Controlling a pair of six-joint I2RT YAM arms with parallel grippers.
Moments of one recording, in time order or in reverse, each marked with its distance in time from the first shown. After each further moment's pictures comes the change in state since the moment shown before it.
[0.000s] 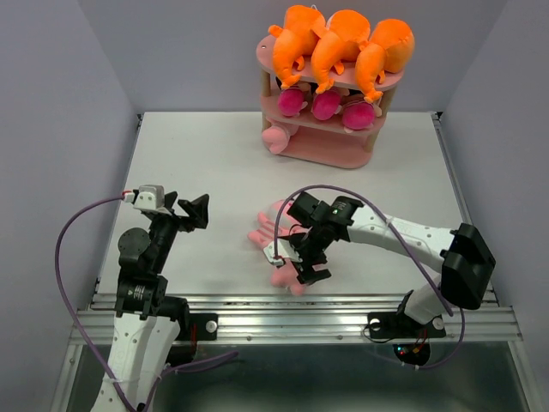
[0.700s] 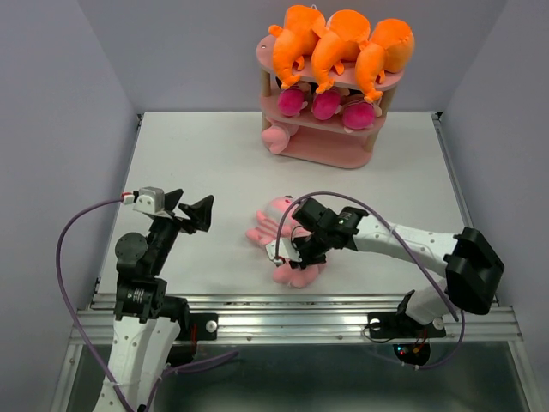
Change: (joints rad) left arm 0.000 -0.023 0.000 0.037 0.073 -0.021; right arm 0.006 -0.016 -0.146 0.267 0.146 0.089
